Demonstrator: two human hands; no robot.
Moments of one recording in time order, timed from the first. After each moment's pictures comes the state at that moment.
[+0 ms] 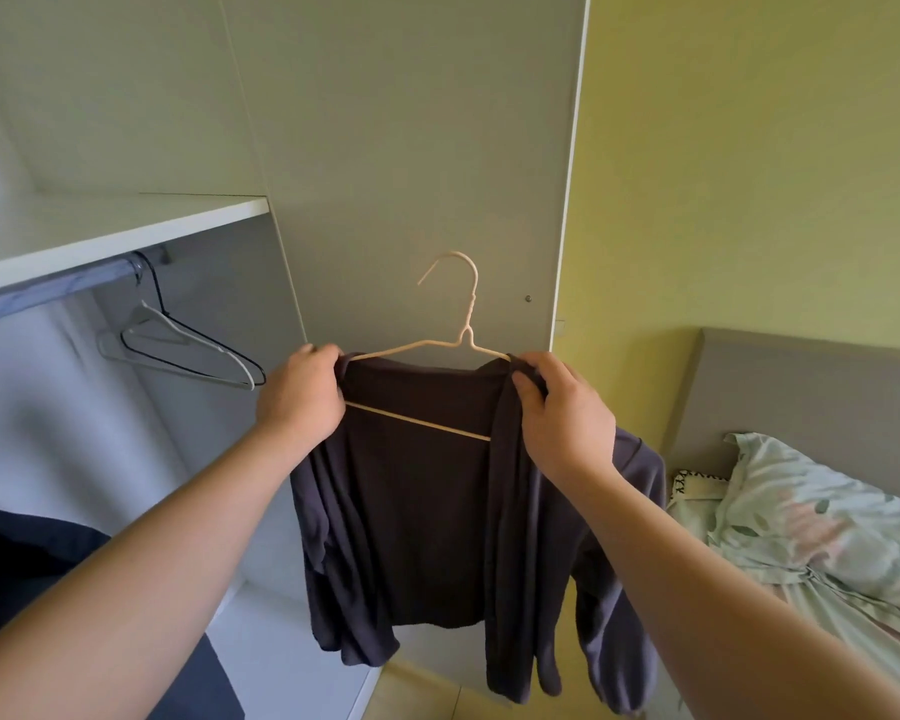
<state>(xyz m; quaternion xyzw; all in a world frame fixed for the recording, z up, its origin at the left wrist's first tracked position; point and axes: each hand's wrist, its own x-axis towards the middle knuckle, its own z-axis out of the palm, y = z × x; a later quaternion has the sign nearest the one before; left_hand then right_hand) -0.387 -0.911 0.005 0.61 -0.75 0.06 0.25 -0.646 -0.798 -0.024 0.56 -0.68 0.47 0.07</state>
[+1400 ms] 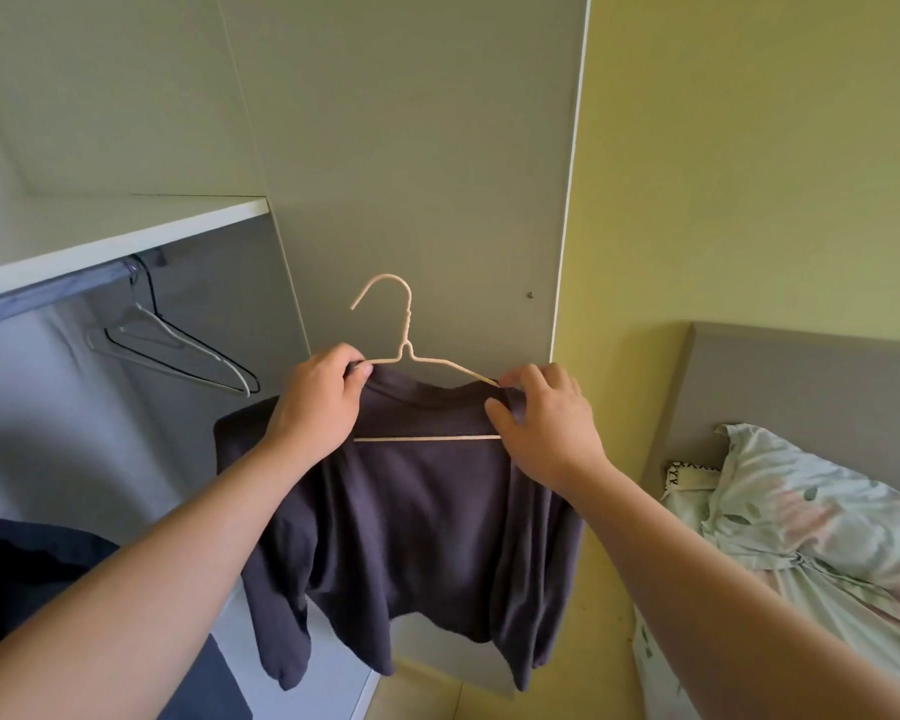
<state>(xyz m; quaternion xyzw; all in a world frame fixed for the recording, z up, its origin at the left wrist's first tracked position) -0.382 -0.902 -0.005 0.46 -0.79 0.00 0.40 -0.632 -0.799 -0.032 0.60 -0.72 0.36 0.02</state>
